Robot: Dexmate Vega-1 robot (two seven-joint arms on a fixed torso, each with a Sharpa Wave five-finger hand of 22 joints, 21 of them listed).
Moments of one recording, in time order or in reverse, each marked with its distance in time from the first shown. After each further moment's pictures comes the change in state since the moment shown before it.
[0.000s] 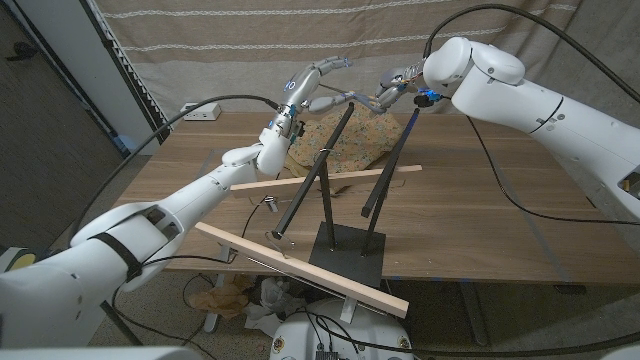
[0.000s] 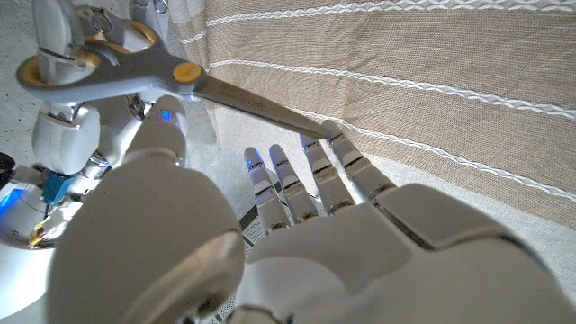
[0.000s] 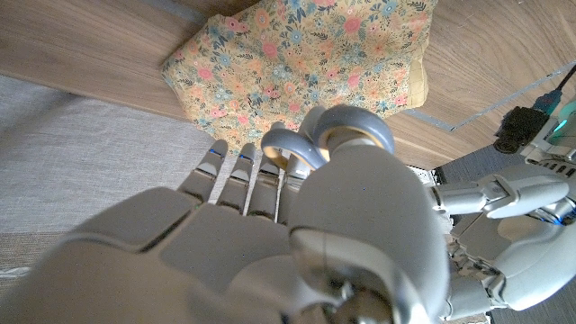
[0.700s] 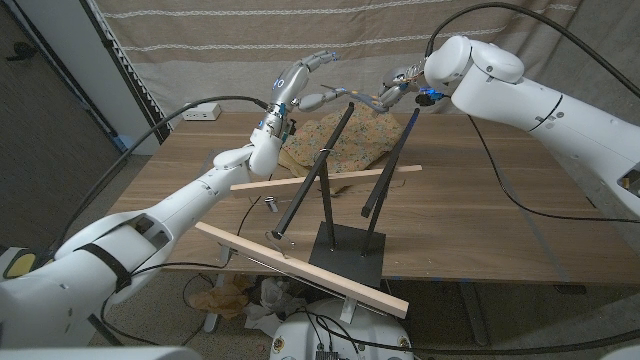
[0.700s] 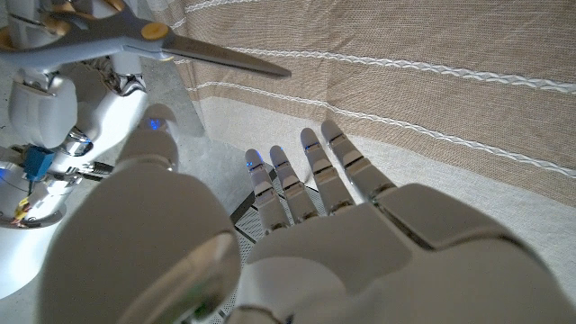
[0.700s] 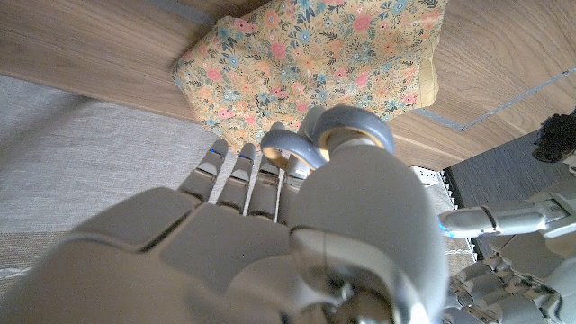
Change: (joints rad) left arm 0.054 0.041 -0.059 -0.084 0.010 0.043 0.017; left_hand -0.043 -0.002 -0.021 0.012 0.022 -0.022 0.000 -0.004 0.000 -0.010 -0.001 0.000 -0.009 -0.011 0.000 0.000 0.005 -0.001 0.001 -0.007 0.005; right arm 0.012 -0.001 -0.007 0.014 -0.008 -0.015 0.005; right_hand 0.000 0.000 0.008 0.000 -0.012 -0.009 -0.002 0.004 -0.006 0.000 0.000 -0.006 -0.005 0.000 0.000 0.000 0.000 0.006 -0.006 0.000 0.000
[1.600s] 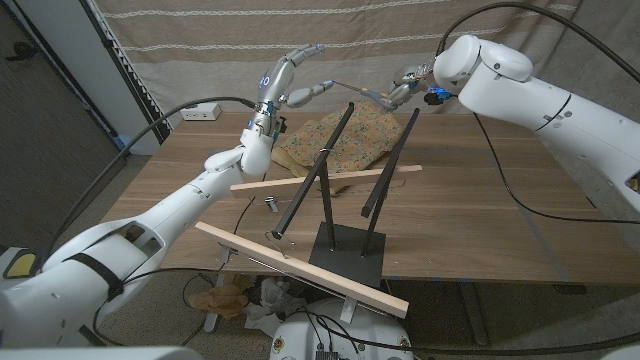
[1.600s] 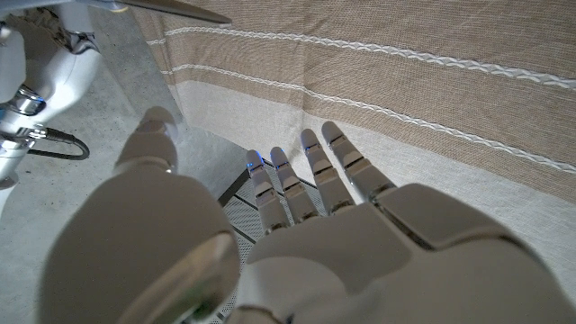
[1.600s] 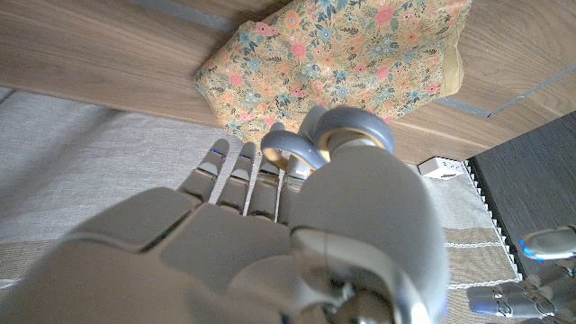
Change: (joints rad) left arm 0.052 0.027 -0.068 -0.053 -0.043 0.017 0.009; left_hand -0.017 0.001 -0.011 0.003 0.020 -0.012 0.002 0.000 -0.005 -0.013 -0.002 0.000 -0.005 -0.011 0.000 0.000 0.000 -0.012 0.001 -0.008 0.000; right arm -0.017 -0.026 0.031 0.004 0.033 -0.041 -0.034; right_hand -0.008 -0.008 0.003 0.003 -0.014 -0.002 0.002 0.004 -0.035 0.000 0.000 0.000 -0.005 0.014 -0.004 0.000 0.000 0.005 -0.005 0.000 0.000
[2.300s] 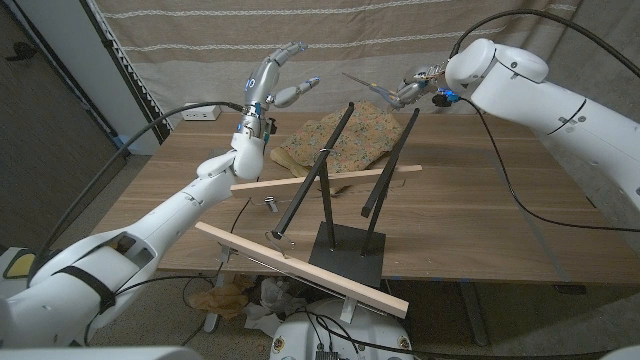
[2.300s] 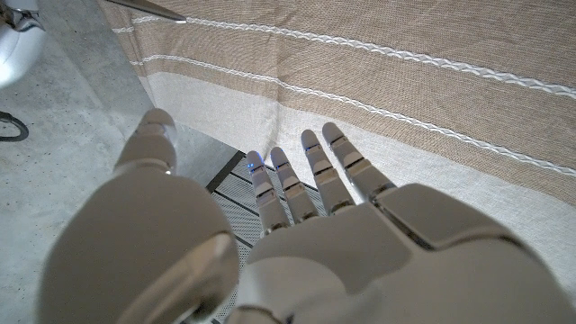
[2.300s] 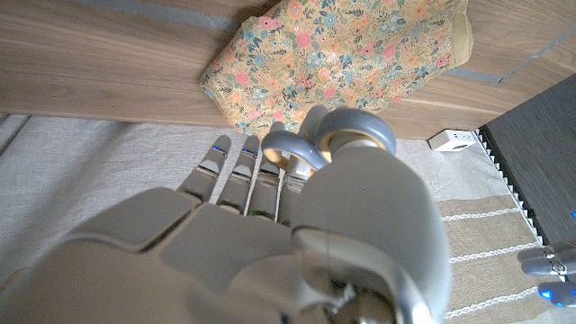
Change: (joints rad) left arm 0.068 0.024 -0.062 -0.056 -0.036 0.047 0.009; left_hand -0.012 0.004 0.000 0.000 0.006 -0.011 0.000 -0.004 0.000 -0.005 0.005 0.000 -0.005 -0.004 0.004 0.000 0.000 -0.005 -0.005 -0.004 0.000; right arm -0.091 -0.030 0.114 -0.013 0.135 -0.011 -0.129; right_hand -0.017 -0.017 -0.006 0.006 0.000 0.001 -0.008 0.011 -0.027 0.011 -0.011 0.000 0.003 0.074 -0.020 0.012 -0.005 0.037 -0.002 0.010 0.000
